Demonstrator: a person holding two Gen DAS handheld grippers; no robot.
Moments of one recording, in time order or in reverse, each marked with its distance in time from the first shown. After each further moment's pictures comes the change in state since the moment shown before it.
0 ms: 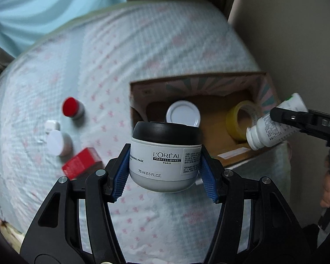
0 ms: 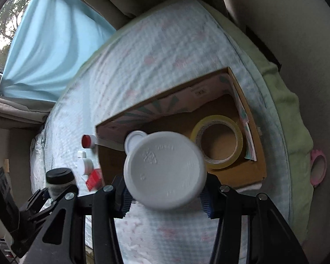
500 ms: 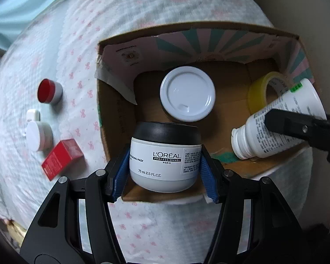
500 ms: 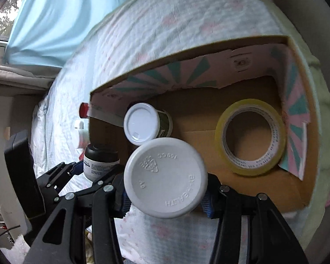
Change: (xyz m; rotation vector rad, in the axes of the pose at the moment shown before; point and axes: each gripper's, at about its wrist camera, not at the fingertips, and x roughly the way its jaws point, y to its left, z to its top) left arm 0.098 -0.015 -0.009 0.038 0.153 0.058; right arm 0.077 0.013 0.002 -0.130 0.177 0.053
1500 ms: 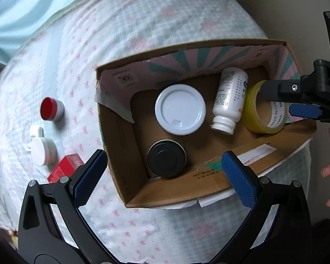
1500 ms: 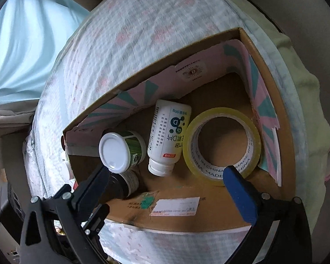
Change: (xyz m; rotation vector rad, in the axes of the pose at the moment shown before) left arm -0.022 -0.002 0.011 0.051 -0.075 -0.012; right arm -0.026 -0.039 0.016 0.217 -0.045 -0.090
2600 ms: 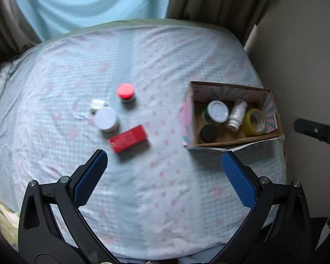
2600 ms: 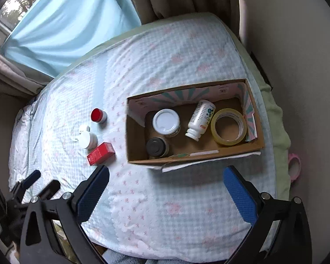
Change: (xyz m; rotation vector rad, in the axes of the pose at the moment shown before) left arm -0.186 0.164 -0.128 -0.246 -0.225 -0.052; right arm -0.121 0.147 -0.151 -0.273 -0.220 -0.162
